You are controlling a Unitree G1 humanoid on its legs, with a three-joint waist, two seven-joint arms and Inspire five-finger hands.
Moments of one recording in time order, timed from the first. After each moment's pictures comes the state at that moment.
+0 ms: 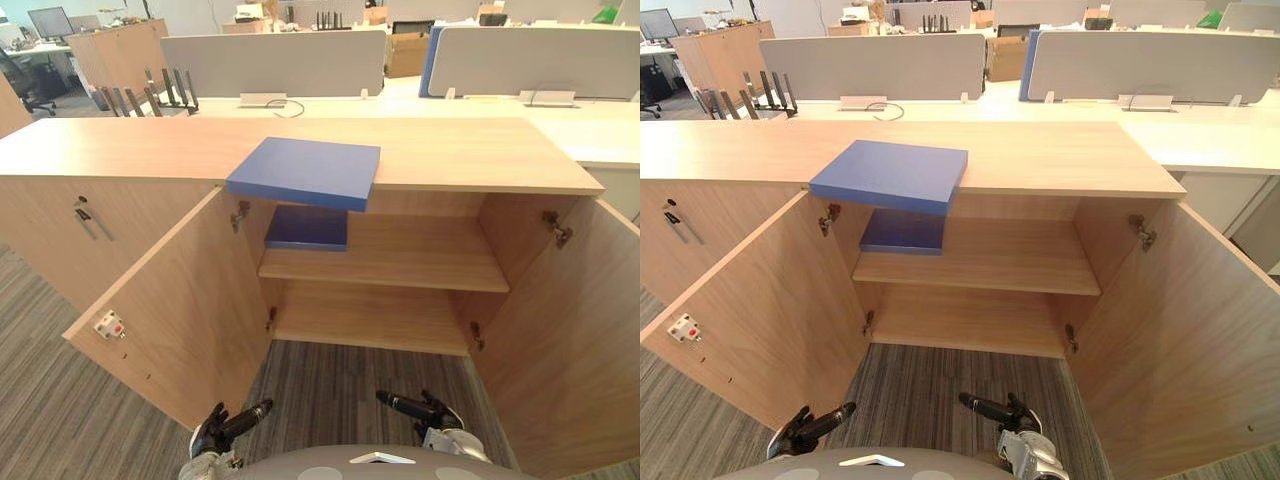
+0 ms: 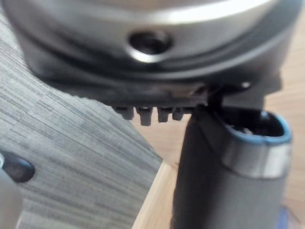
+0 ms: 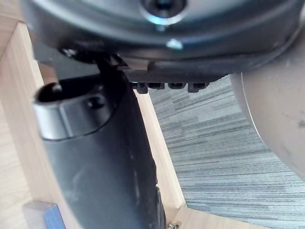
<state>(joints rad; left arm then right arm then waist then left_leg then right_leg) 0.16 0.07 0.04 1.01 -0.36 -0.17 -0.04 0.00 -0.05 -0.22 1.16 0.16 -0.07 0.10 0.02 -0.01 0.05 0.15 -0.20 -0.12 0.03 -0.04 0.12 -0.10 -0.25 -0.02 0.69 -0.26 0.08</state>
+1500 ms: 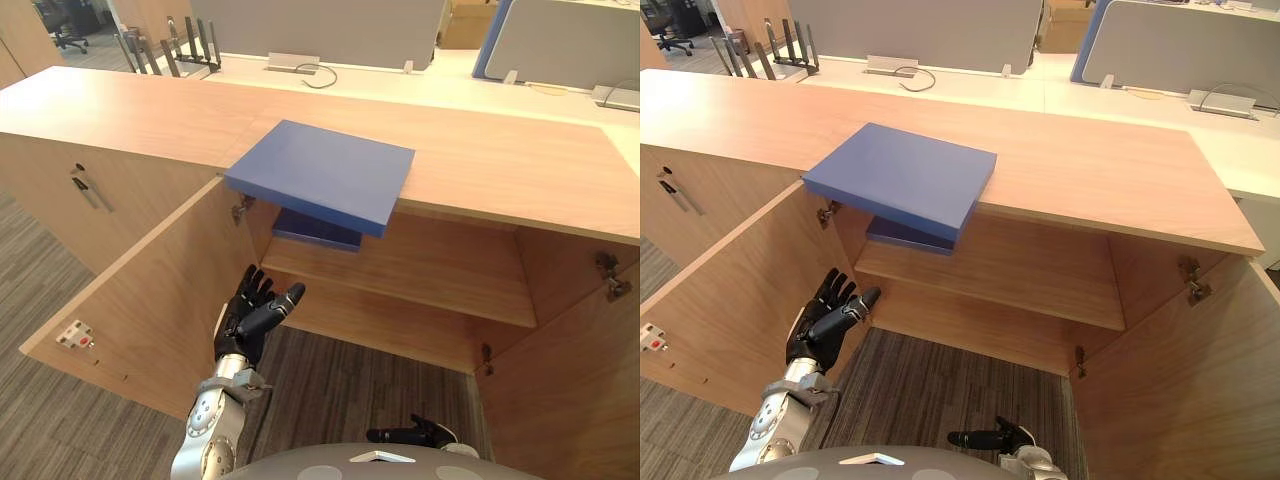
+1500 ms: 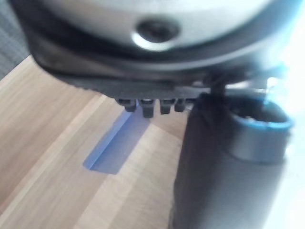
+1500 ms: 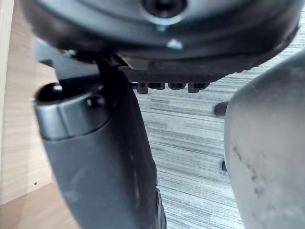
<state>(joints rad) 0.39 0.04 -0.09 -0.12 -0.46 -0.06 0.03 0.02 -0.10 -0.01 1.26 0.13 -0.03 0.11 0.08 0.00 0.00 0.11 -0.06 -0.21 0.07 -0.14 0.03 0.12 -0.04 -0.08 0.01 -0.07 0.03</state>
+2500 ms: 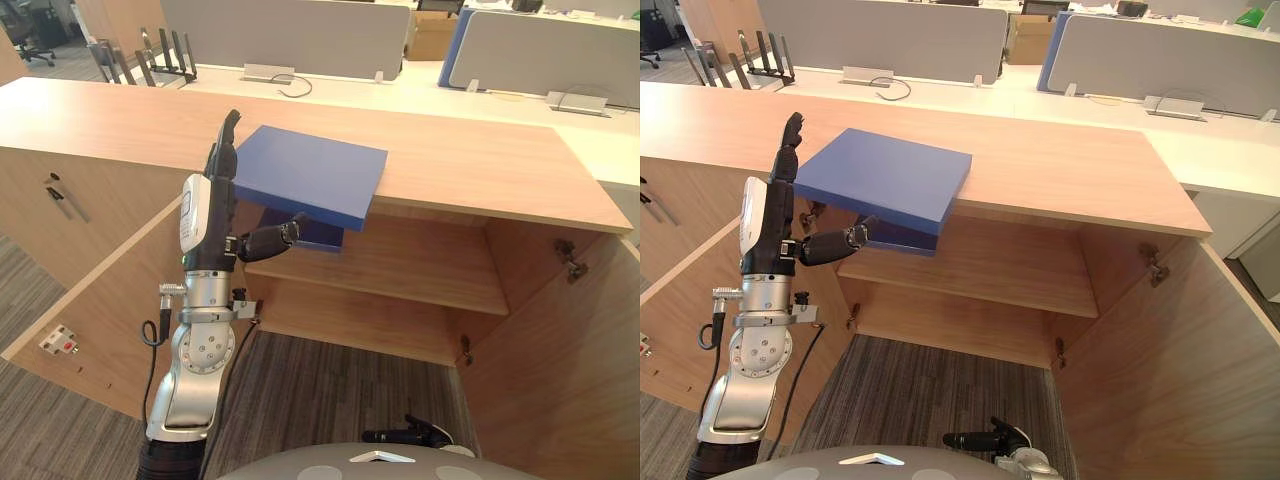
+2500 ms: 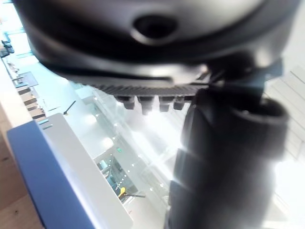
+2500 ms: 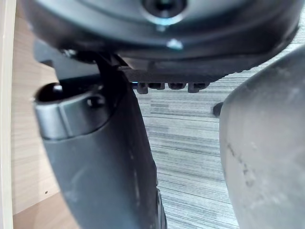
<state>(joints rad) 0.08 0.18 -0.04 -0.39 0.55 -0.16 0.23 0.02 -0.09 -0.03 1.26 0.08 -0.04 0.14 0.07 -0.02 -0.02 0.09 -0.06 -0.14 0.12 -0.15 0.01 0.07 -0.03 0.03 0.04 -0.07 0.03</state>
